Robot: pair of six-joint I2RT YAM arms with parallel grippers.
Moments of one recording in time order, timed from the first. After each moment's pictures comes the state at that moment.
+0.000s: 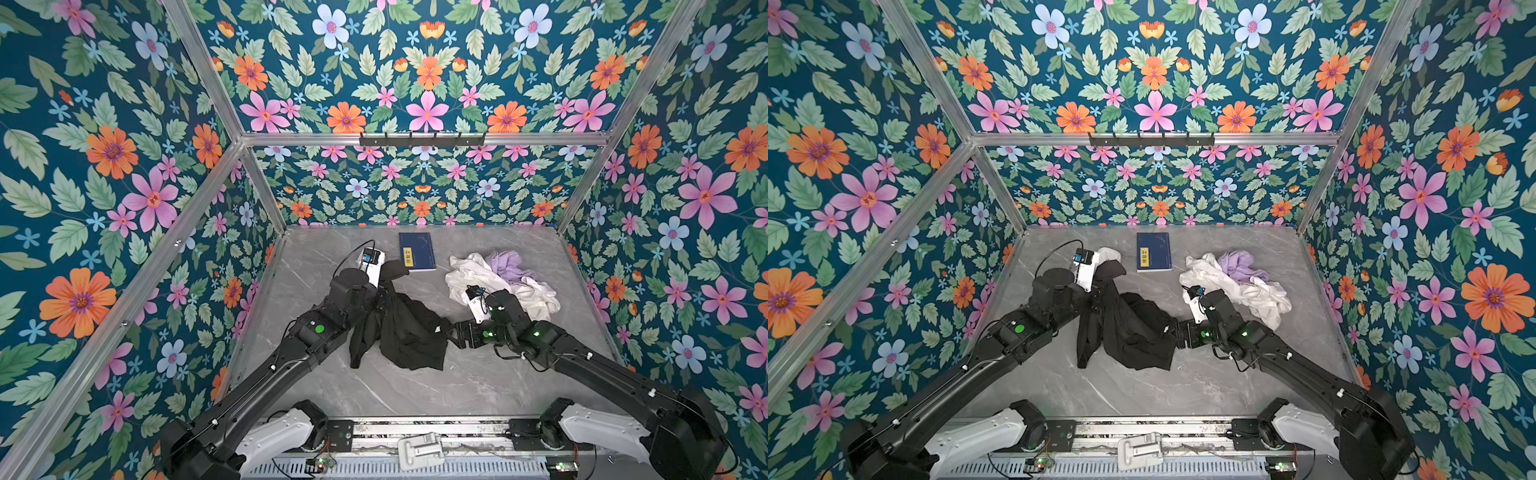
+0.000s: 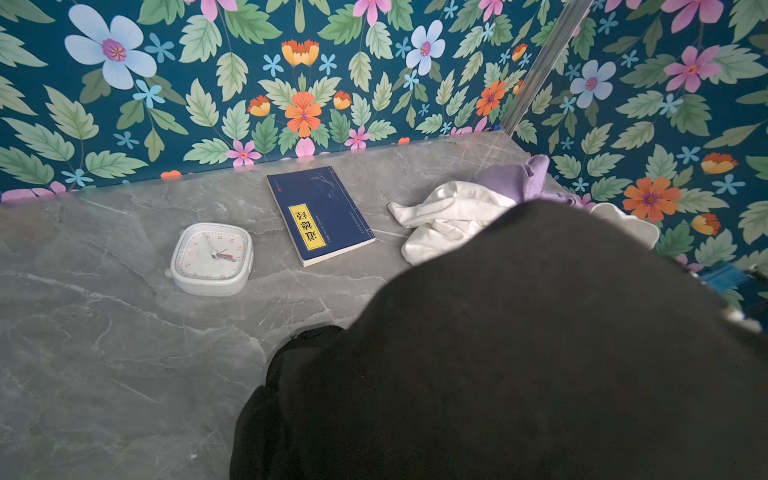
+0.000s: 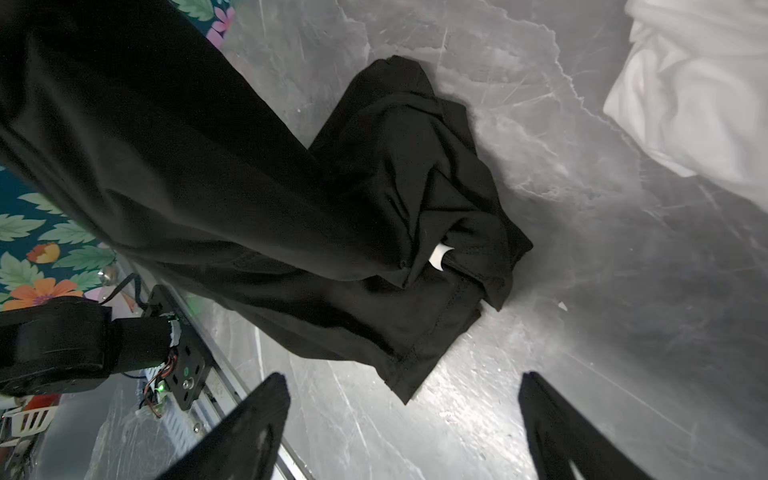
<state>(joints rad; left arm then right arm) -0.68 1.03 0.94 -0.32 -0.09 -0.23 0.64 1.16 0.69 -0.31 -0.28 0.44</state>
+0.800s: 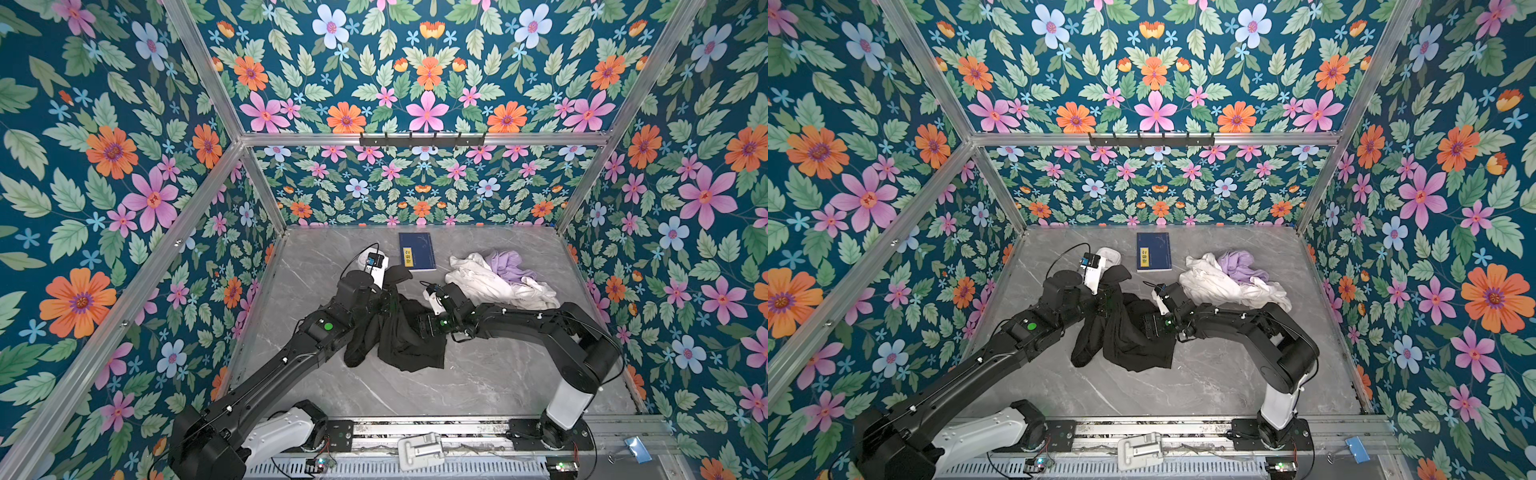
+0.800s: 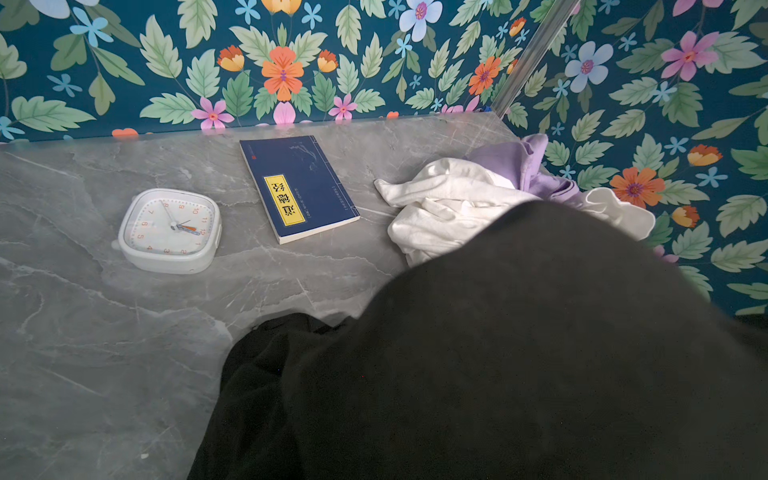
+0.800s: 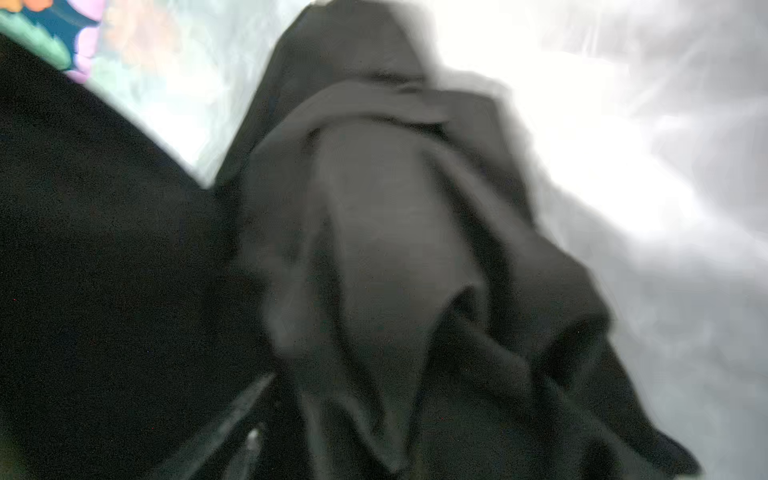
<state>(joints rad) -0.67 1.08 0.87 -0.26 -0.03 -0.29 0.72 1.81 0.96 -0.04 -0.24 0.46</state>
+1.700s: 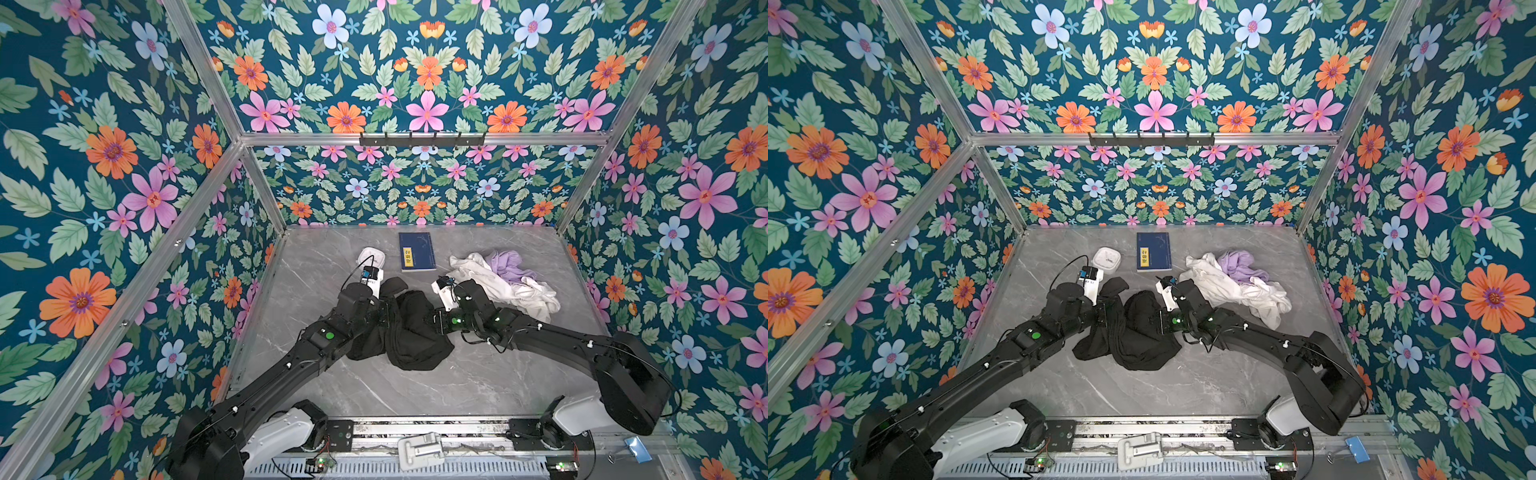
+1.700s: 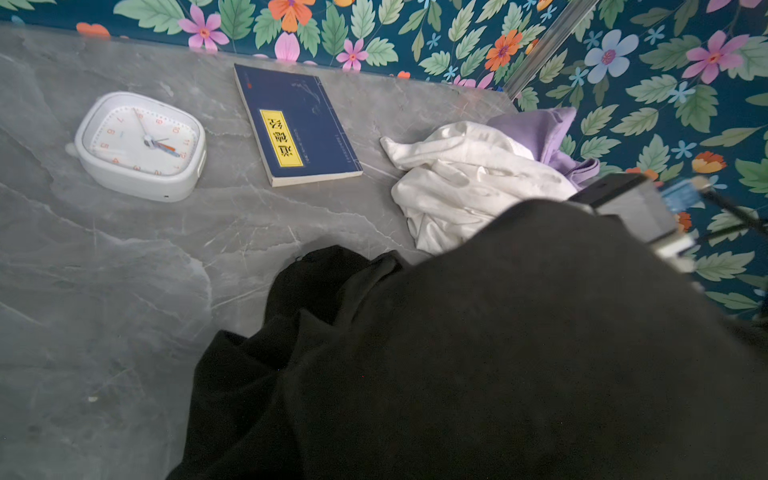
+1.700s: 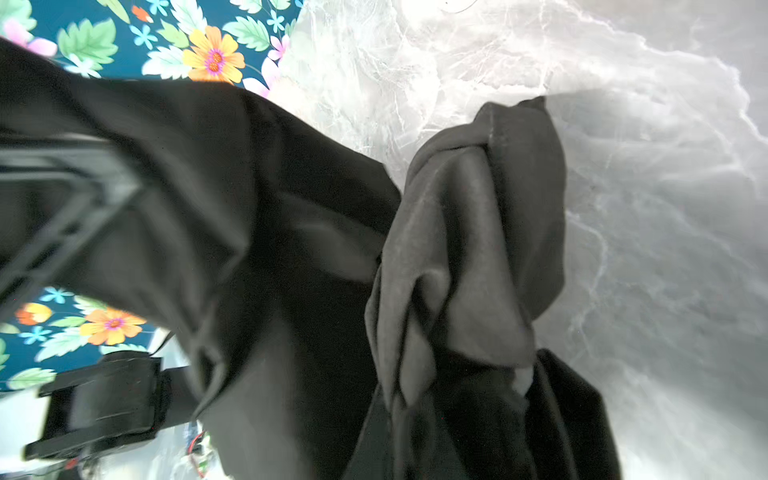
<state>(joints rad) -0.66 1.05 0.70 -0.17 0.01 -0.42 0.73 1.44 0.82 -0.03 -0.33 0.55</state>
